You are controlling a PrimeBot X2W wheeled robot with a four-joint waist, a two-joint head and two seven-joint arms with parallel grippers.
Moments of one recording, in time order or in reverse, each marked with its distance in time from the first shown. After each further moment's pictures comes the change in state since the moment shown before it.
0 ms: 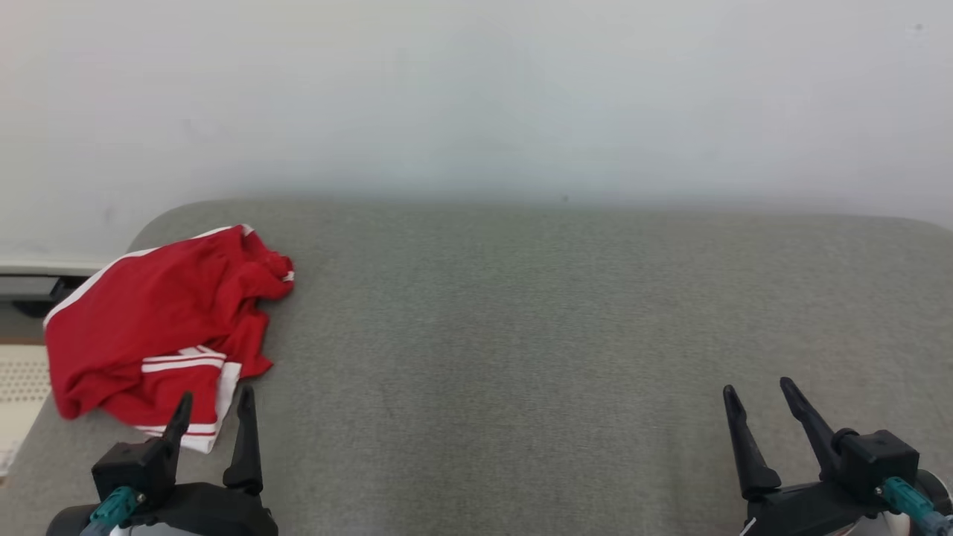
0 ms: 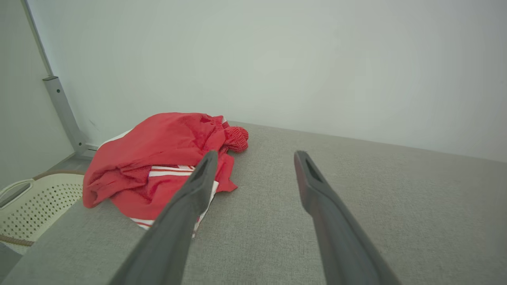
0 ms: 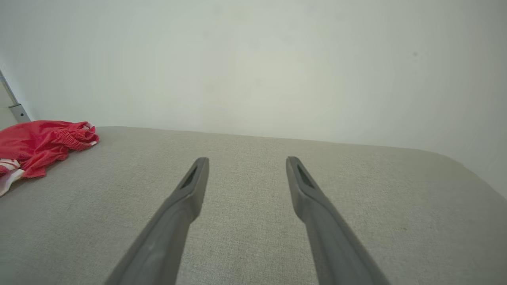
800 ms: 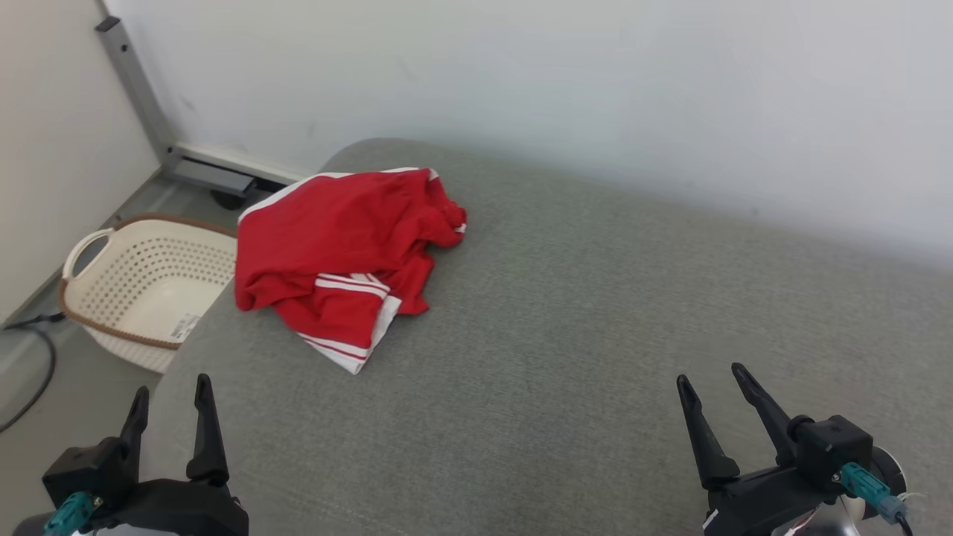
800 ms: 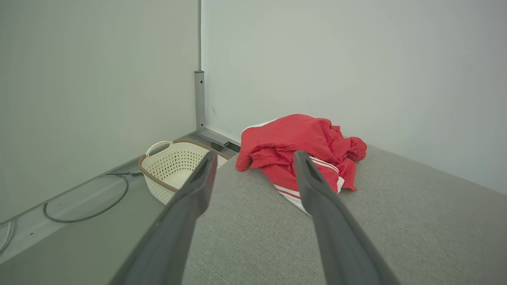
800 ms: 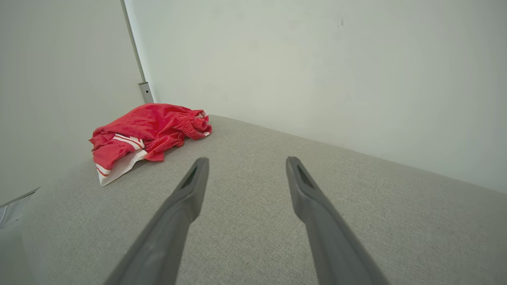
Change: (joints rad) left arm 0.002 0.014 0.051 -0.020 -0.046 0.045 -0.036; right arm -0.058 0.001 0.107 0.041 0.017 0.000 -0.030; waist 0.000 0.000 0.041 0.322
